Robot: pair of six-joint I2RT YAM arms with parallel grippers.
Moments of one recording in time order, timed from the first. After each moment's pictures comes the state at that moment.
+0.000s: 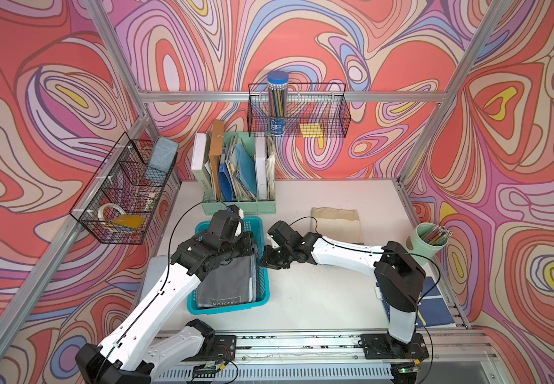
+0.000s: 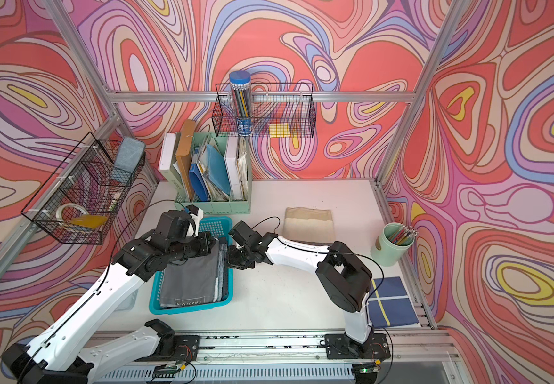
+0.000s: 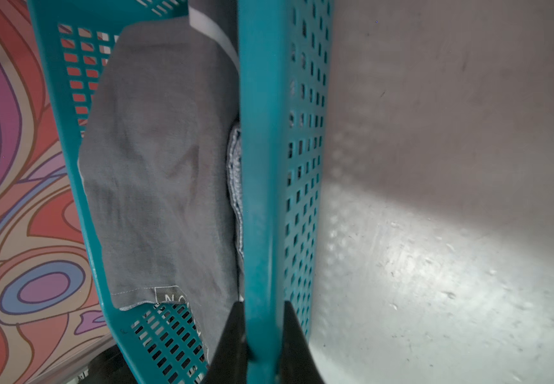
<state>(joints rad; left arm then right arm) -0.49 1.04 1.09 -0.84 0.05 -0.57 0.93 1.91 1.37 -0.36 -0.28 0.97</state>
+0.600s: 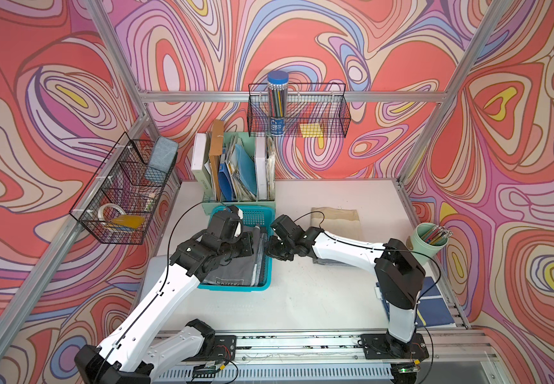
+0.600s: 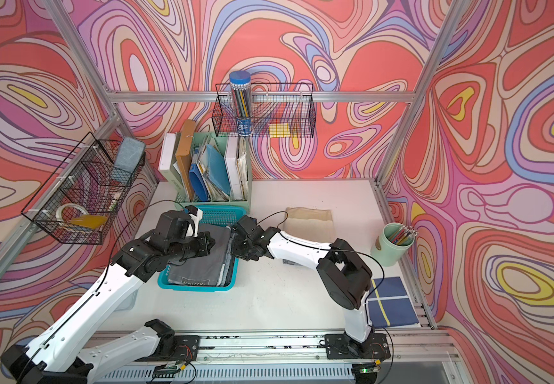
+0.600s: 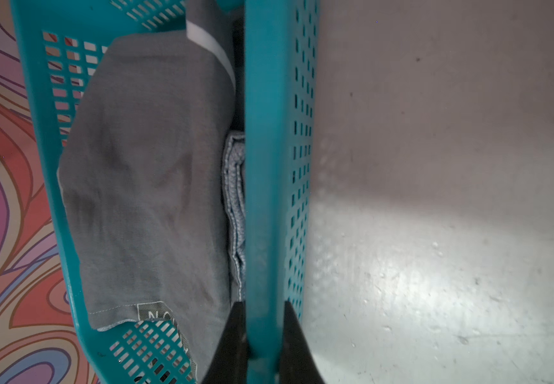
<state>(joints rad) -0.49 1.04 1.09 -0.85 0.05 -0.57 0.88 1.94 1.45 -0.42 -0.13 0.99</state>
